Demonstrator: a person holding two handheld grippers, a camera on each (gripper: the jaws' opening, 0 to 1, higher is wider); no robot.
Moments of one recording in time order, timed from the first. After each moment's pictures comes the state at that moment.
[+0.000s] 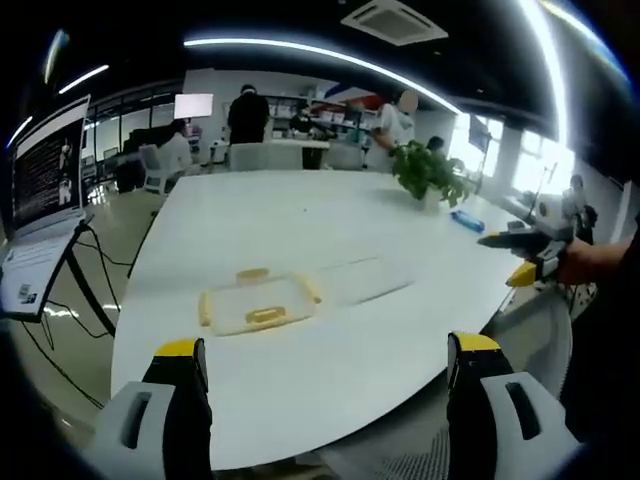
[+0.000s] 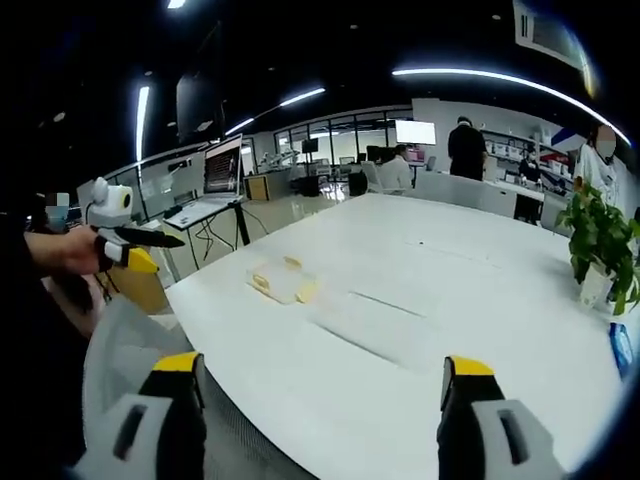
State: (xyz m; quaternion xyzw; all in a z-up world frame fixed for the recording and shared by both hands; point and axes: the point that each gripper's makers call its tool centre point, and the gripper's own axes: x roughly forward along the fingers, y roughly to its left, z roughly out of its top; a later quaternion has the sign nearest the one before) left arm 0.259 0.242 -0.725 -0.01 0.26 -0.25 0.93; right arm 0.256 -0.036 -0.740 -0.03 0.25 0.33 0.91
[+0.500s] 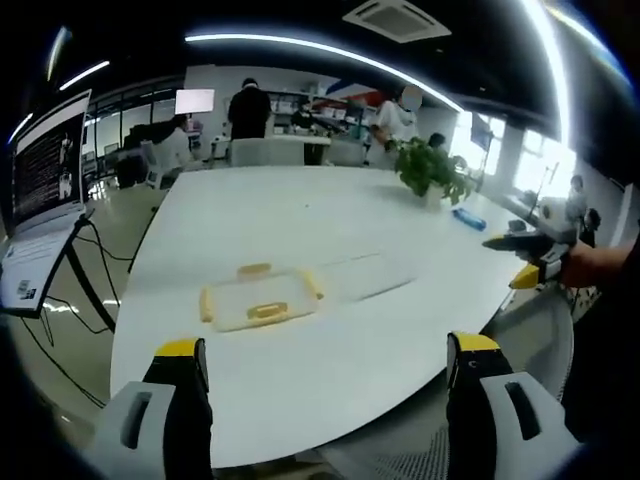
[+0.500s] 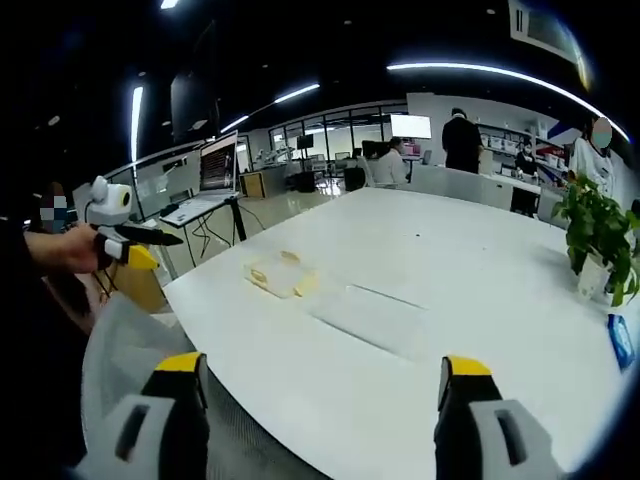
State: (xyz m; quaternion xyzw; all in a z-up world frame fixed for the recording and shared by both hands) left arm 0.260 0.245 -0.729 -0.02 0.27 -0.25 0.93; right arm 0.252 -0.041 -0.744 -0.04 0.26 0.32 0.91
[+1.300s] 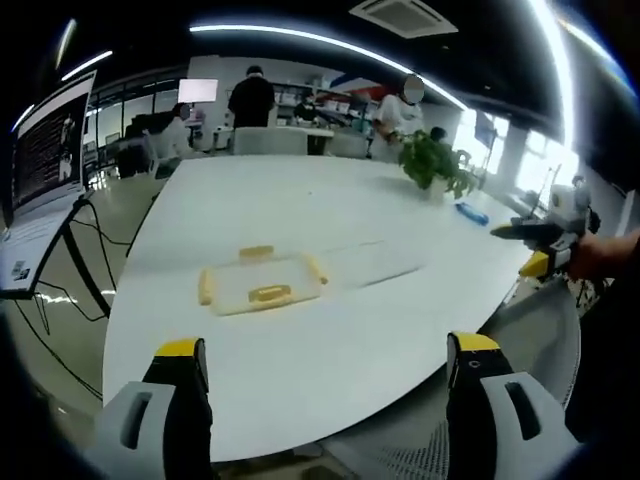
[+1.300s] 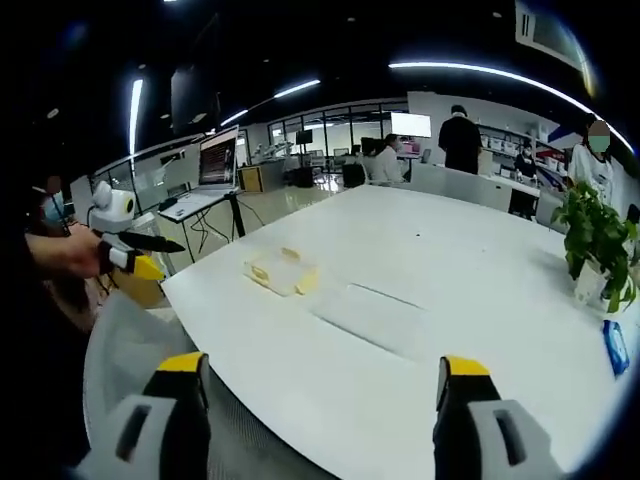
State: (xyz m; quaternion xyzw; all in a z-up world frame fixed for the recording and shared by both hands) left arm 0.259 0.253 -0.754 -0.02 0.29 -0.25 0.93; right arm 0.249 -0.030 -0.742 -0.05 0.27 0.32 0.91
